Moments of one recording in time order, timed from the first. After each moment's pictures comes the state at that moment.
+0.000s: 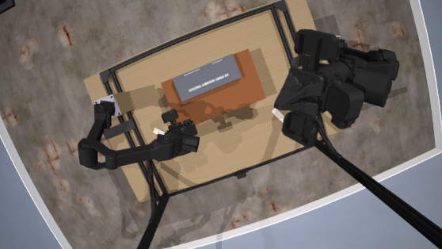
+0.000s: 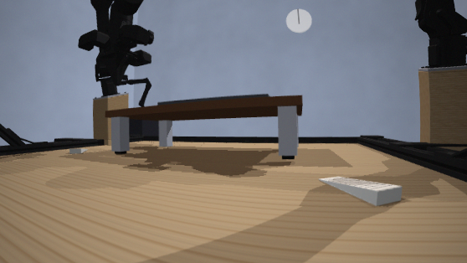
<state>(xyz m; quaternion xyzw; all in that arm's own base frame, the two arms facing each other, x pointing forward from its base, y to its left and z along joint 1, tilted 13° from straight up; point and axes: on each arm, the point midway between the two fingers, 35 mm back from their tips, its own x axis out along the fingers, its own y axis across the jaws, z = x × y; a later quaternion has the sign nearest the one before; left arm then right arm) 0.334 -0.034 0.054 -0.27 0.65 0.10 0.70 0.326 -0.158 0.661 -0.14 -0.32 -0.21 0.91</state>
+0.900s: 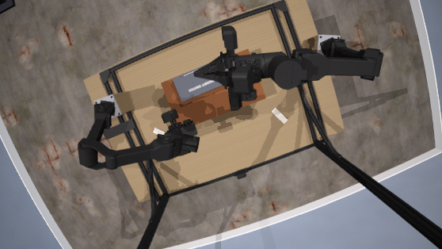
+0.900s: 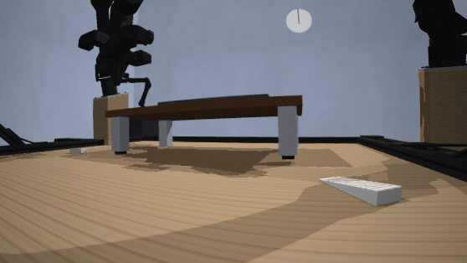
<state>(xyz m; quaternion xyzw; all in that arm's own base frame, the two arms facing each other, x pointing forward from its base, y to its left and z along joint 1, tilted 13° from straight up) 0.335 -0.034 0.054 -0.27 0.65 0.10 0.70 0.442 -0.211 0.457 -0.09 0.00 -0.18 0.98</state>
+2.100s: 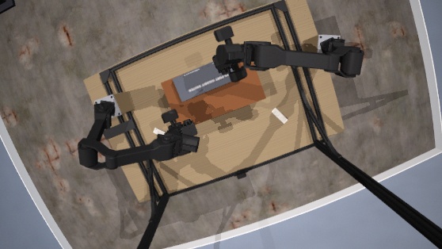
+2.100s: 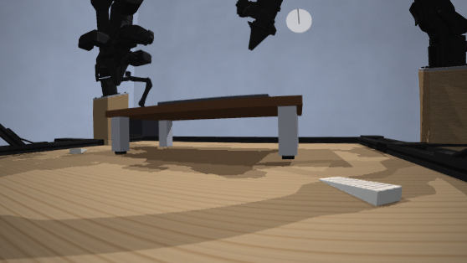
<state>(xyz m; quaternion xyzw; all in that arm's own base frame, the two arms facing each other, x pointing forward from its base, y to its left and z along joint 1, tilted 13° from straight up) 0.335 -0.034 0.054 -0.27 0.65 0.10 0.70 0.413 -0.183 0.129 0.04 0.48 -0.06 0.88</state>
